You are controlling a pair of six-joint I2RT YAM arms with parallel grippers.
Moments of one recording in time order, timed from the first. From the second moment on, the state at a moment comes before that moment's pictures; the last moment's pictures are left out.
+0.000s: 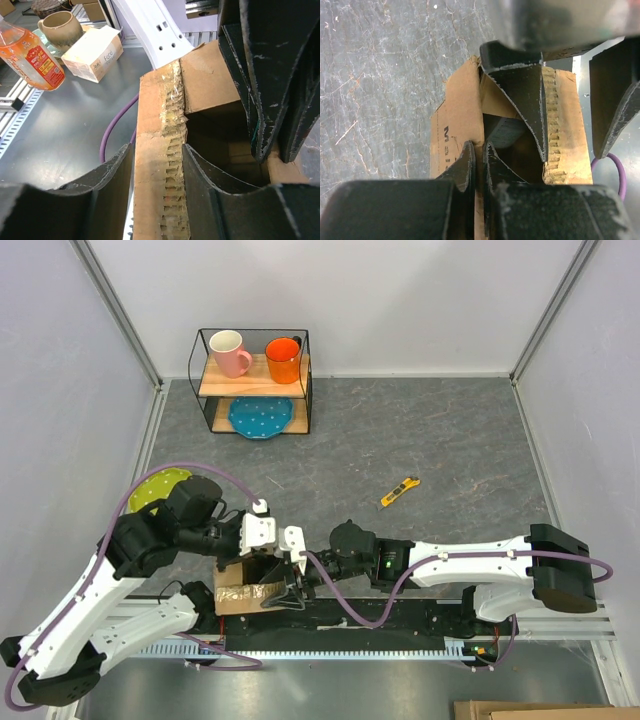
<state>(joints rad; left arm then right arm) -0.78 0.76 1.12 -1.18 0.49 0.56 1.38 1.41 0.83 0.42 -0.41 0.12</state>
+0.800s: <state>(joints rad) -0.81 0.81 1.07 -0.99 0.50 0.53 1.40 1.30 0.85 0.22 -0.19 0.15</state>
